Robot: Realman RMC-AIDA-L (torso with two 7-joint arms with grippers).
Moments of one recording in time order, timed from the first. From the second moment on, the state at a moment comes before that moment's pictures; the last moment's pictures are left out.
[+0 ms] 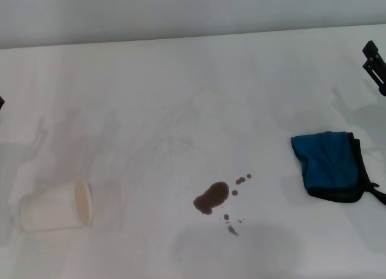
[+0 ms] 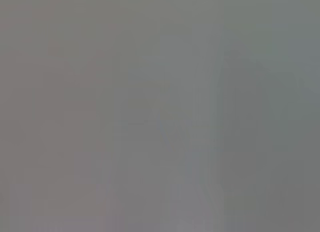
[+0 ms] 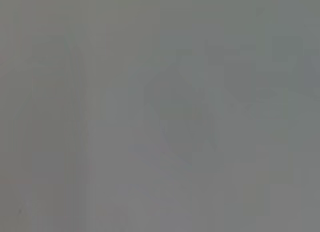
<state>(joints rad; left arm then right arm) -0.34 -2.08 2.84 0.15 -1.34 1.46 -0.07 0.34 2.02 -0.51 0.04 2.12 1.46 -2.79</state>
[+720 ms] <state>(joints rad) -0.33 -2.08 2.85 0.14 -1.32 1.47 -0.08 0.33 2.02 -0.50 0.05 2.12 1.47 -2.76</state>
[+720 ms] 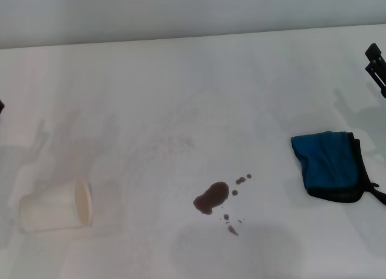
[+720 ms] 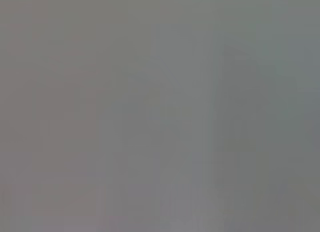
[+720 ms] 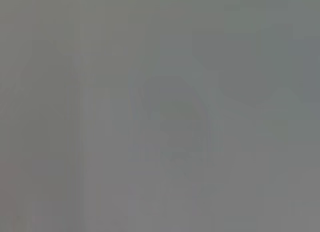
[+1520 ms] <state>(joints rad) -0.43 -2.07 2.85 -0.15 -0.97 1.49 -0.63 0.33 2.02 -0.50 0.06 2.12 1.45 -2.76</state>
